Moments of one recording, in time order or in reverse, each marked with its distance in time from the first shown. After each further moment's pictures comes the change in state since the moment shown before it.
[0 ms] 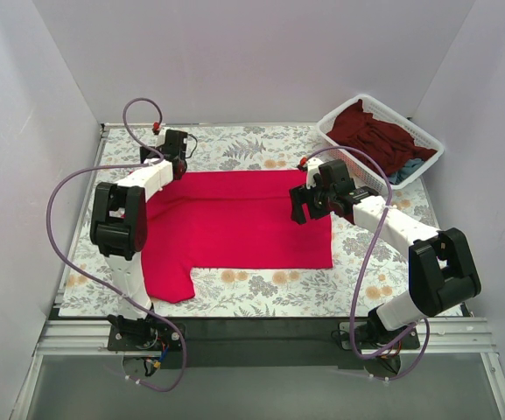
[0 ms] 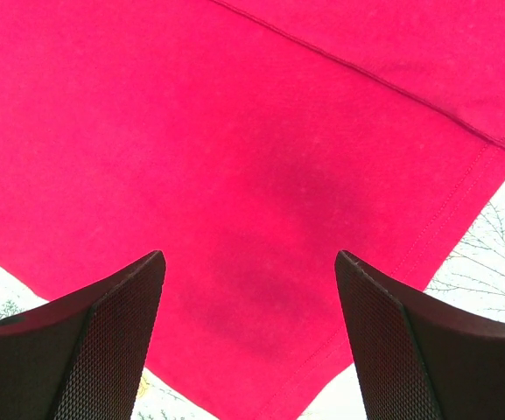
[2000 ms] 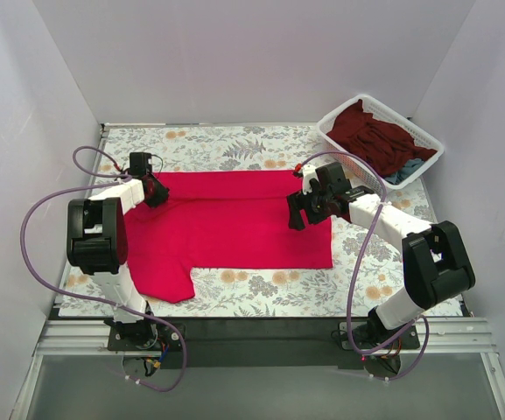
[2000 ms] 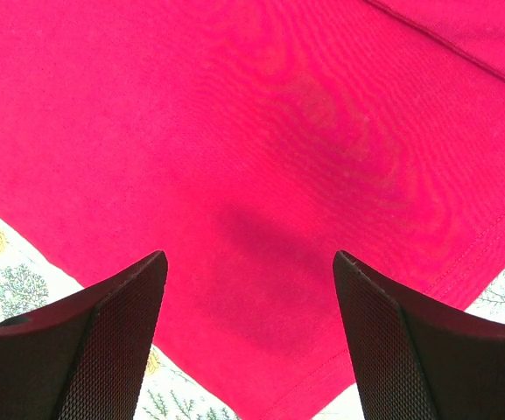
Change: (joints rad) left arm 0.217 -0.178 -0.308 0.033 0.672 -0.650; right arm 0.000 0.052 0.006 -0.044 -0.100 -0.034
